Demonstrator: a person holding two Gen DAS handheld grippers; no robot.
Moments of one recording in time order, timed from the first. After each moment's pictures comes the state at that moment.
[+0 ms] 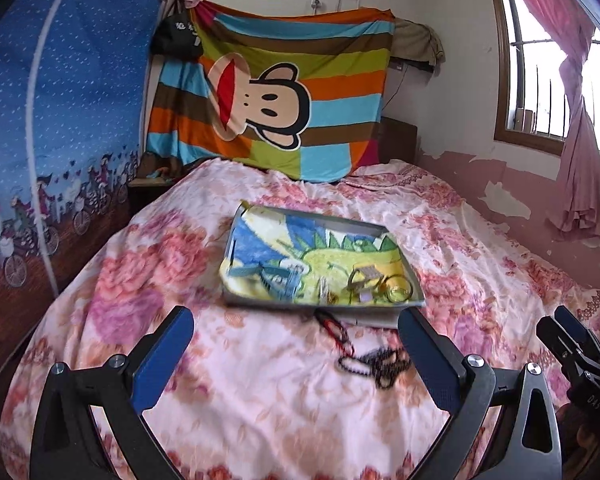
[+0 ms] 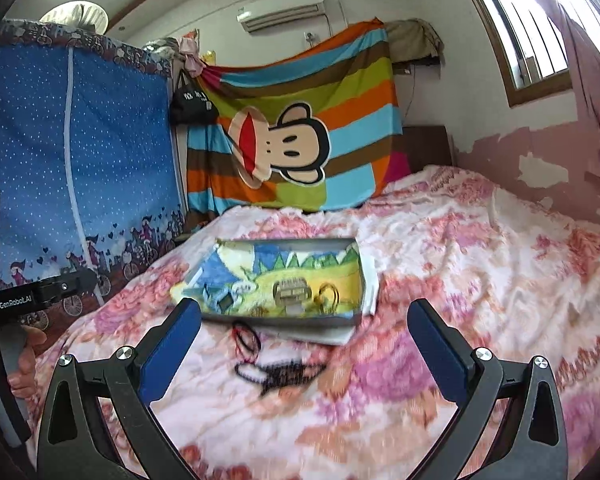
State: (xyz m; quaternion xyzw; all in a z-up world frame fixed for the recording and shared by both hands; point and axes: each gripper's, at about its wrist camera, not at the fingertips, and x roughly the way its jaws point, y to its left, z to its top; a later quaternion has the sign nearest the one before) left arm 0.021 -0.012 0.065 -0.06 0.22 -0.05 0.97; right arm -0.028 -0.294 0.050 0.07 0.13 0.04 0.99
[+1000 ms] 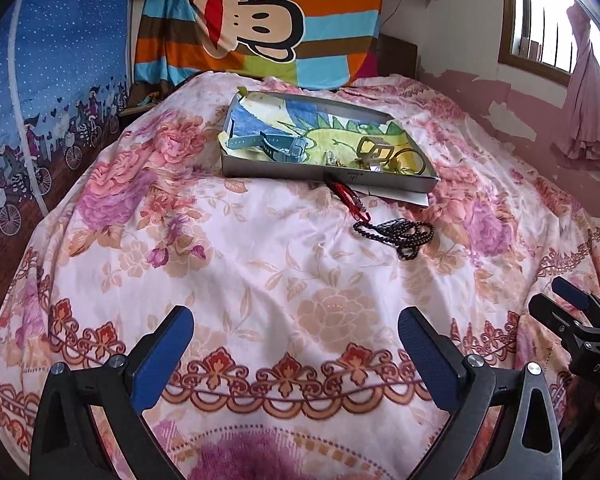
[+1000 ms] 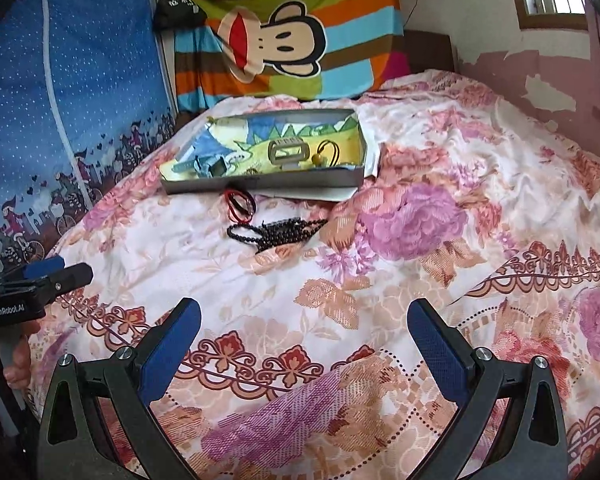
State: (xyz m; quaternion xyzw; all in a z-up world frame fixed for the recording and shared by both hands) left arm 0.010 -0.014 -0.020 -0.02 0.36 -0.06 0.93; right arm -0.021 -0.285 -0.029 0.06 0.32 0.04 0.94
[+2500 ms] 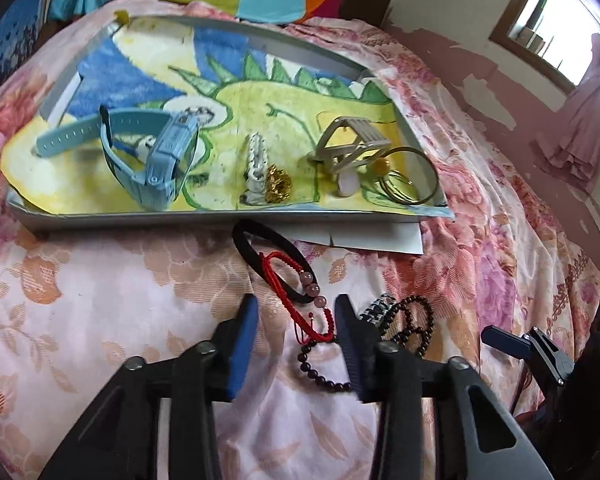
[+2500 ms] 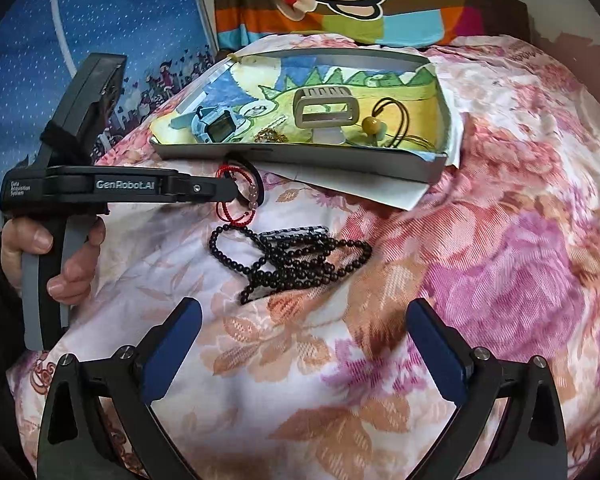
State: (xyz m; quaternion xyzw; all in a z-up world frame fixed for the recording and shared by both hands) left arm 0.220 -0.073 -0.064 -0.09 0.47 -0.19 0.85; right arm 0.125 -0.267 -0.063 0.02 0.41 0.16 0.90
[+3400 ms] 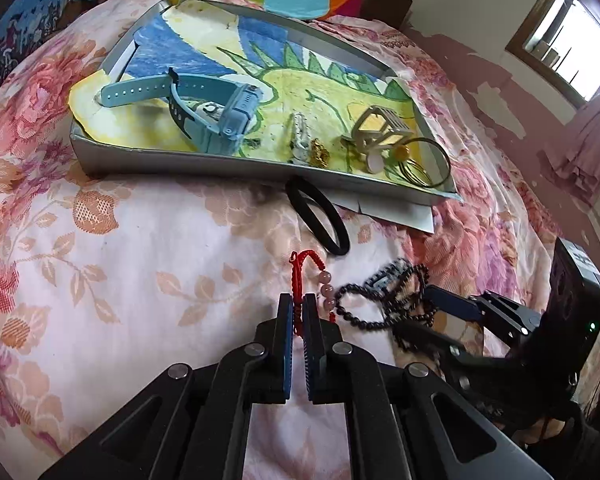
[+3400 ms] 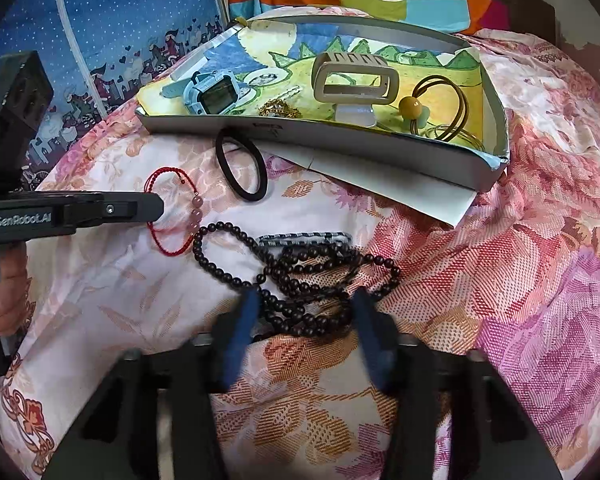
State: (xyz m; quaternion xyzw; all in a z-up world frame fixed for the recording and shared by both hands) left arm 0.188 -0.042 -0.065 -0.11 0.49 -0.17 0.85; right arm 0.162 -0.238 -0.085 -0.01 0.45 0.17 0.88
